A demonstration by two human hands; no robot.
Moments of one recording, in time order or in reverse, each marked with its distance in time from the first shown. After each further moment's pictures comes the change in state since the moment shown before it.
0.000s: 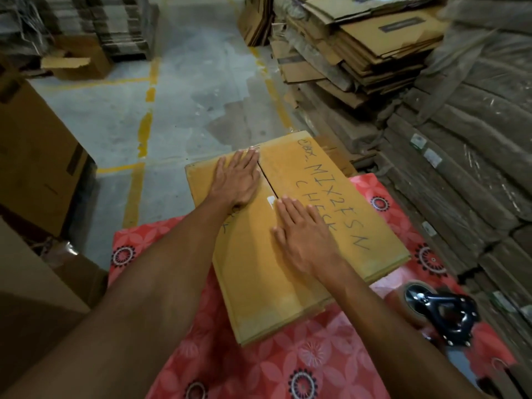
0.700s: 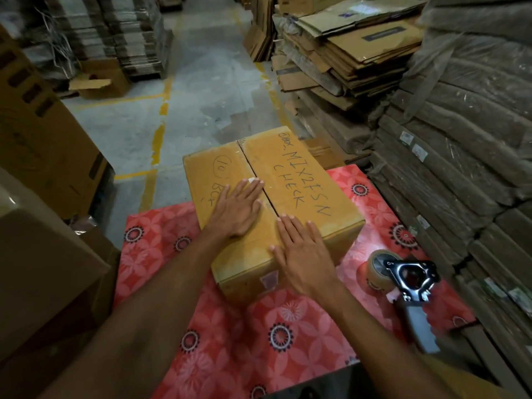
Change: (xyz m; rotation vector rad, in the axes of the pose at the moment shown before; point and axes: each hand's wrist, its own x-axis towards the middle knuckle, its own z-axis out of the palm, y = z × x) left_hand -0.138 0.071 0.026 0.016 0.008 0.096; right_hand -0.139 0.015 0.016 0.009 0.122 -0.042
